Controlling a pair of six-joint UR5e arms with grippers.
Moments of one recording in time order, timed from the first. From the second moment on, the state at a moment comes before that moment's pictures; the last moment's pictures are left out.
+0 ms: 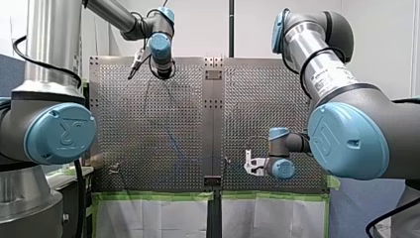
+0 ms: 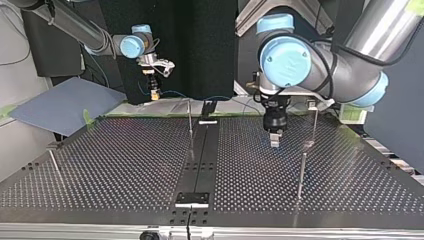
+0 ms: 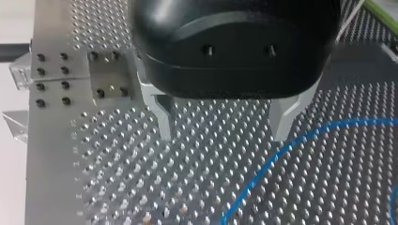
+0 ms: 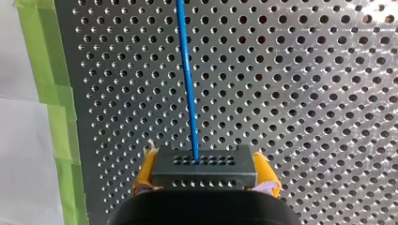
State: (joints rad) left arm -0.36 -1.63 -1.62 -3.19 -2.06 -1.30; right arm 1.95 -0.75 1.86 -0.96 1.49 1.58
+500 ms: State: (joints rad) left arm -0.36 -1.73 -1.62 -3.06 -2.02 -1.26; right arm 1.95 -0.75 1.86 -0.95 1.48 1.58
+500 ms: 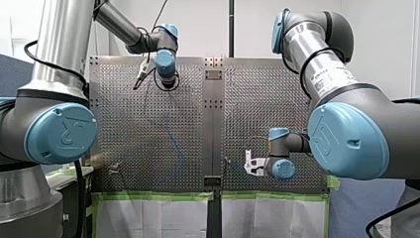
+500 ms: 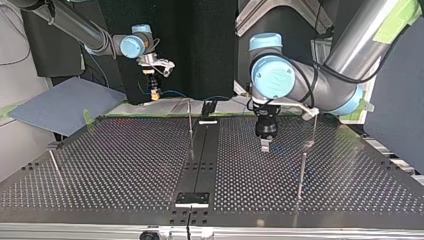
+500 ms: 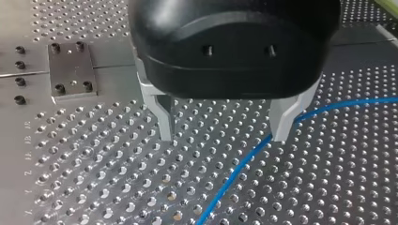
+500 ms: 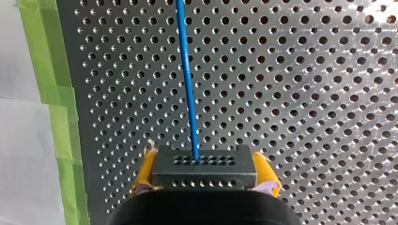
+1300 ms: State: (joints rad) left arm -0.30 -1.73 -1.62 -3.02 -2.00 -1.28; right arm 1.95 -0.75 1.86 -0.96 1.48 1.58
